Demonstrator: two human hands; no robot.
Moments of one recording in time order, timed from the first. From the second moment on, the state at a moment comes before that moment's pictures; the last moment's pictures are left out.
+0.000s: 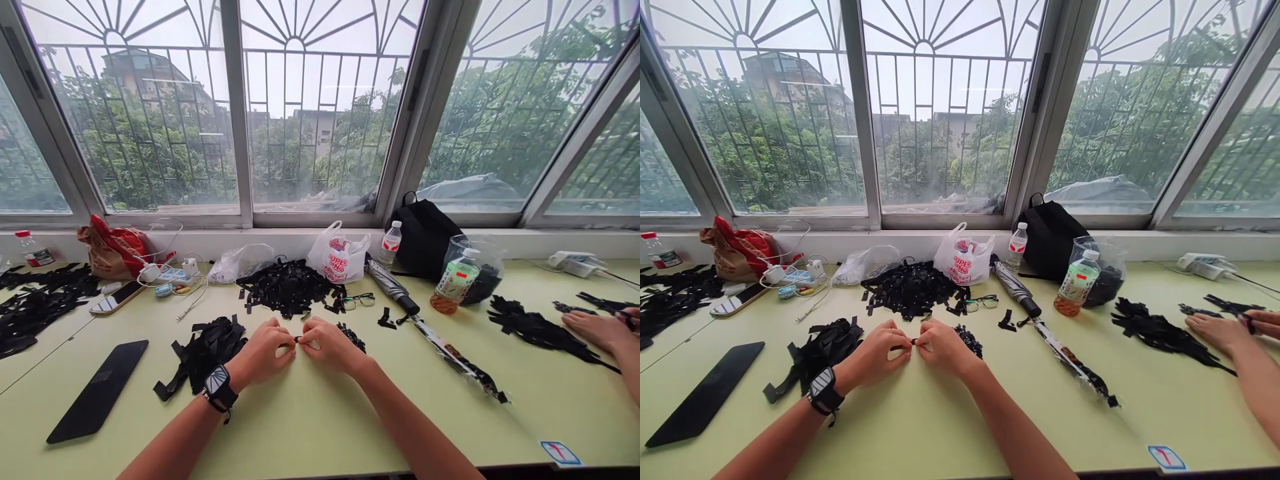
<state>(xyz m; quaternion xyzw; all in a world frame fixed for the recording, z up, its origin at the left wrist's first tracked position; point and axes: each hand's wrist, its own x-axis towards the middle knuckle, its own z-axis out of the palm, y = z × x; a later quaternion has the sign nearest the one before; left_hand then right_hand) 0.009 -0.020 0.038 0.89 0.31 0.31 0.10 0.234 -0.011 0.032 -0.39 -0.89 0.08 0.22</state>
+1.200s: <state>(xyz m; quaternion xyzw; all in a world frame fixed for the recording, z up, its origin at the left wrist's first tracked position) 0.013 -0.025 0.040 0.90 0.32 0.28 0.13 0.317 0.025 0.035 -0.56 -0.79 0.13 0.21</state>
